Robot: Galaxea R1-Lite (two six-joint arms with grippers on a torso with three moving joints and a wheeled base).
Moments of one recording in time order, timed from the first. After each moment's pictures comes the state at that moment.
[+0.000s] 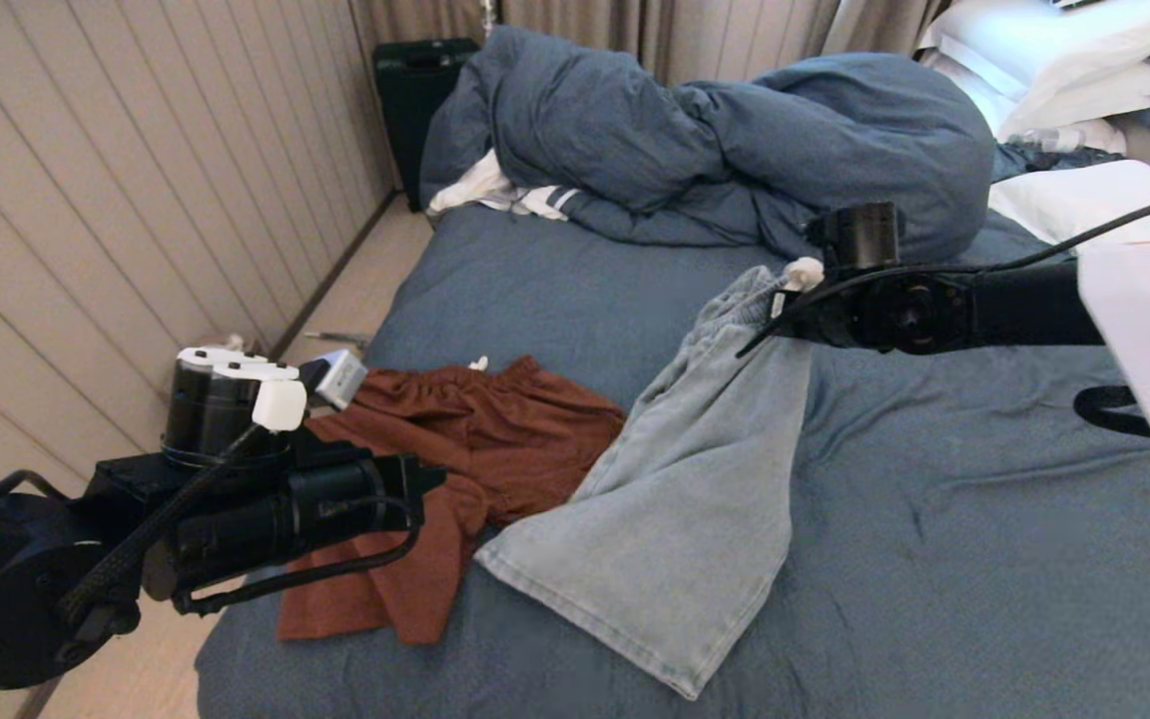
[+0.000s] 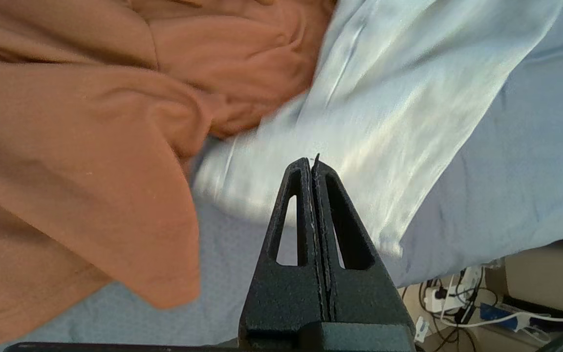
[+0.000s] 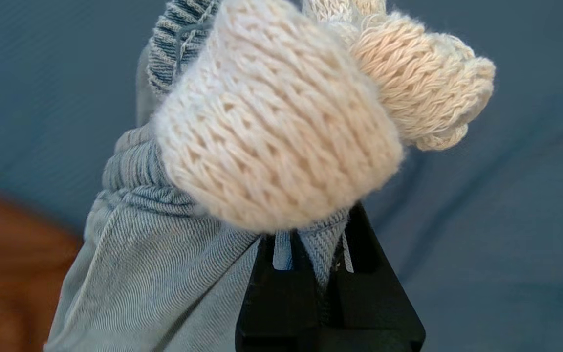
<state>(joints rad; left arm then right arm) -0.51 1.65 -0.67 -0.53 -0.12 -0.41 0.18 2.18 -1.77 -0.03 -0.30 0.23</state>
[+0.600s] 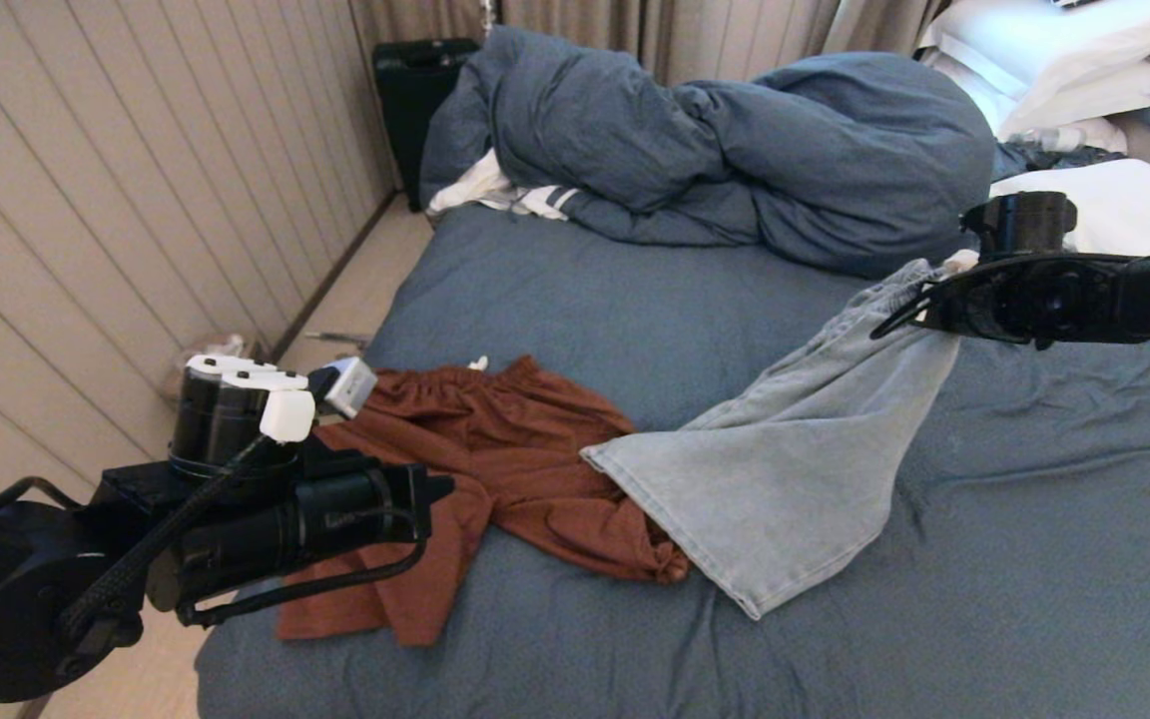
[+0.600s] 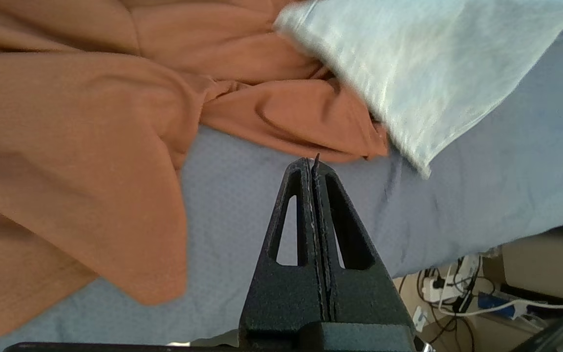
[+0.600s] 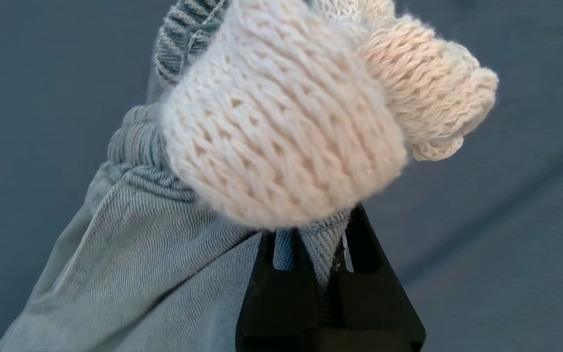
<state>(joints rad) -0.53 1.65 -0.66 -0.53 -0.12 -0.41 -0.13 2.14 -1.74 -0.04 -0.30 0.15</state>
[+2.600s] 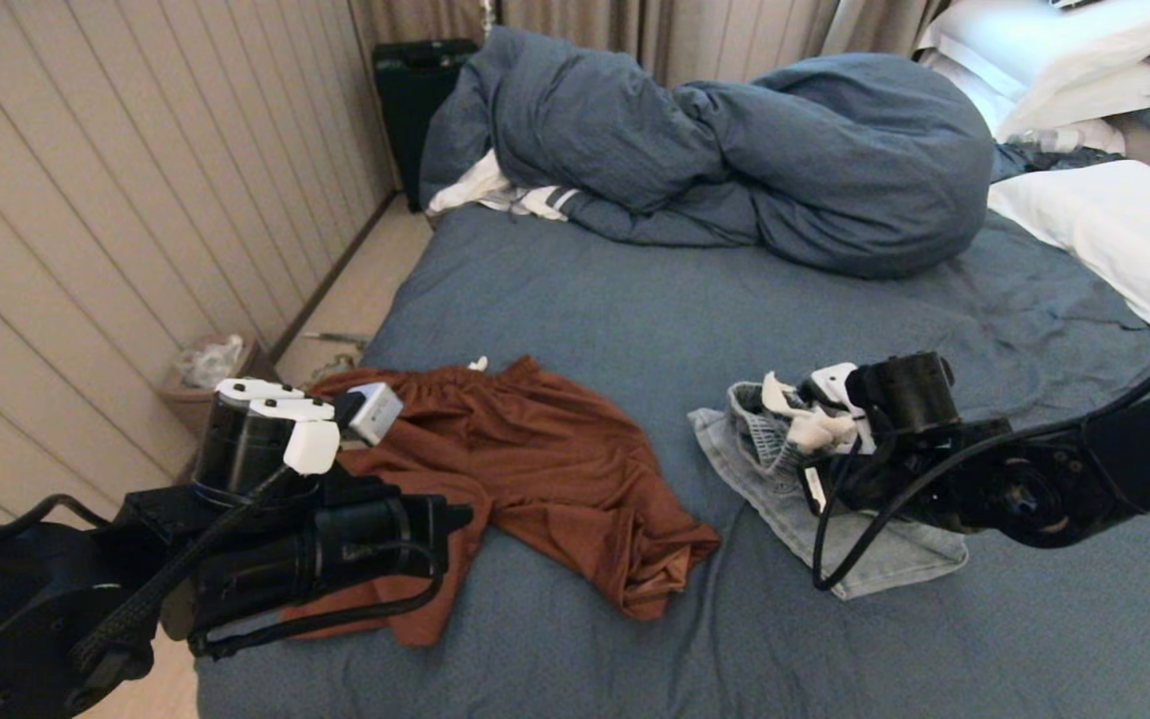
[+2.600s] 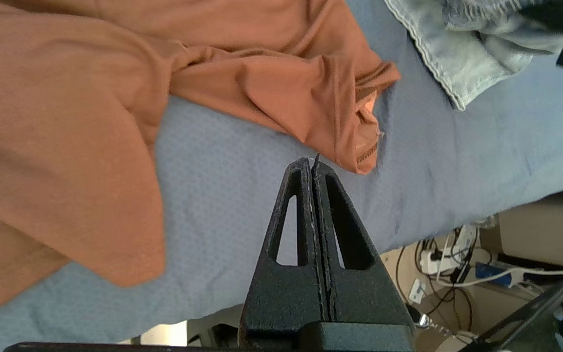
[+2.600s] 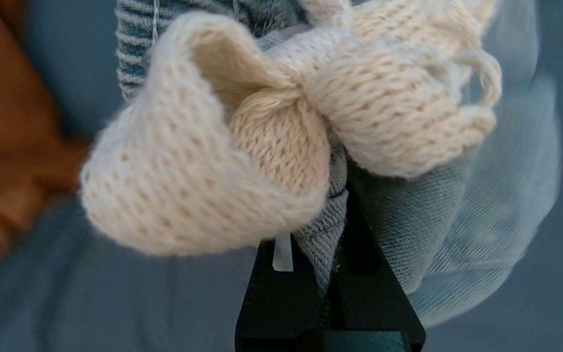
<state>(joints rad) -0.60 1.66 -0.63 -0.53 -0.12 -0.40 0.28 1.87 -0.88 -0.31 -0.29 -0.07</state>
